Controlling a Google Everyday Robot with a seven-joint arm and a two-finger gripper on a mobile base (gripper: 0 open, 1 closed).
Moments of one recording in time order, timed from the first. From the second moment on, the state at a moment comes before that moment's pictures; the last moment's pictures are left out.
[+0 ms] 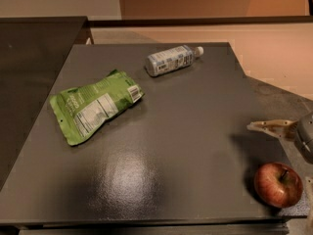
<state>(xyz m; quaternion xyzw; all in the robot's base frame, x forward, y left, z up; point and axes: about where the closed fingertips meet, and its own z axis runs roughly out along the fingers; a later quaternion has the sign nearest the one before) 0.318 -0.214 0.867 -0.74 0.63 0.13 0.16</state>
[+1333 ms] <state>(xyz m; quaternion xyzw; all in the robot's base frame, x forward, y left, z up) 0.317 -0.233 0.862 -0.72 0.66 0.14 0.16</state>
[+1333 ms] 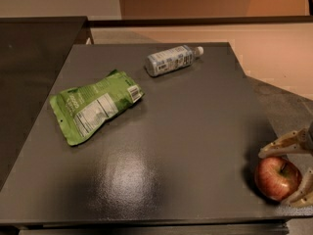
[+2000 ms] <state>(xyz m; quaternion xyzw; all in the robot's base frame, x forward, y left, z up) 0.349 -0.220 0.907 -0.68 0.69 0.13 0.19</state>
